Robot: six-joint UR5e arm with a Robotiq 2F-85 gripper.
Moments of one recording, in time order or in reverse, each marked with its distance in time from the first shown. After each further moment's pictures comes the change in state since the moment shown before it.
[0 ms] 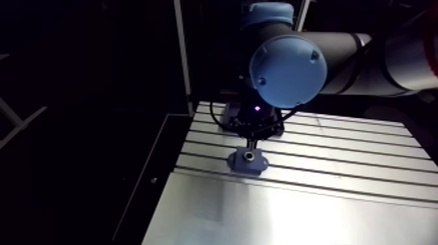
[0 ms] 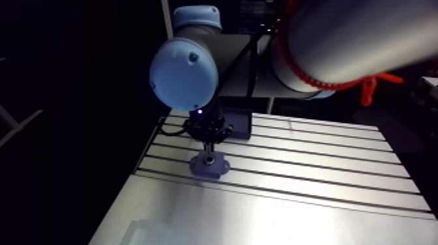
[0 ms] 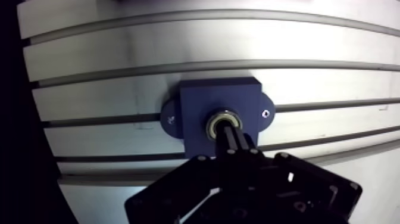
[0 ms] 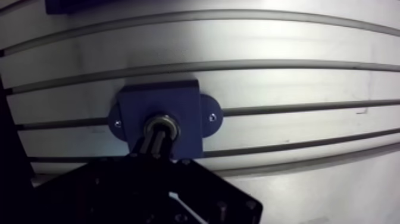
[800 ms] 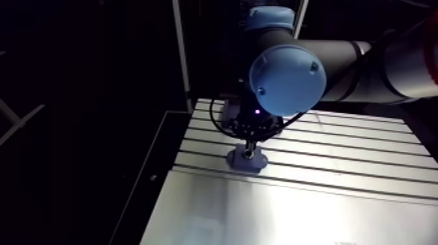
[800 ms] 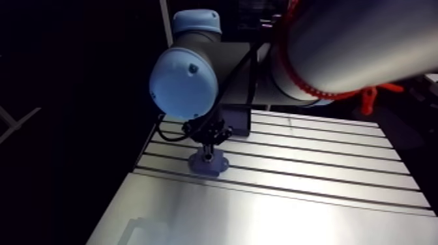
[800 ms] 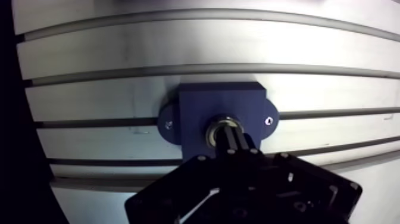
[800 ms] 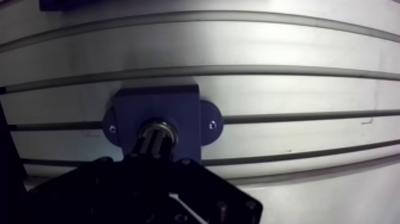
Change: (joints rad) arm -0.006 0.018 0.024 -0.052 0.005 -0.035
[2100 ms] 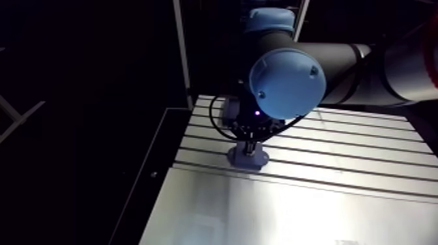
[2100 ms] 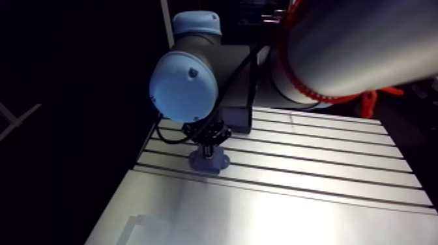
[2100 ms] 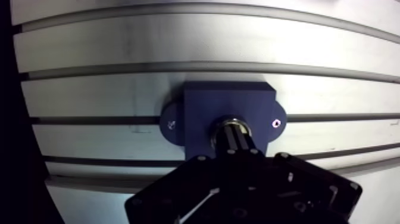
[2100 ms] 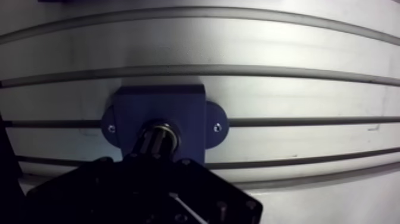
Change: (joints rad) arm 0.004 0.018 0.008 -0.013 0.007 -0.025
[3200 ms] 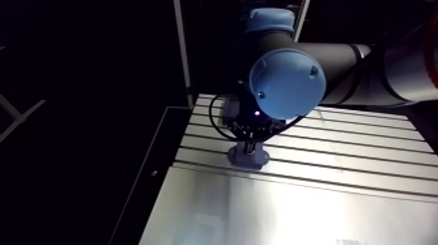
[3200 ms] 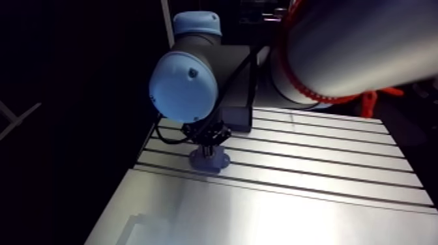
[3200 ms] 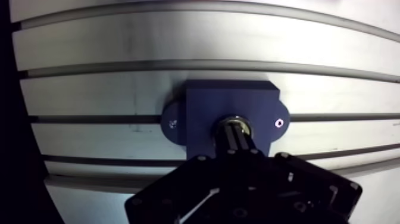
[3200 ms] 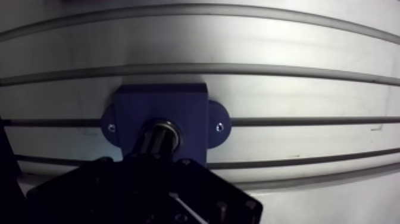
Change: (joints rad) arm 0.002 0.007 0.002 0.002 0.001 -0.001
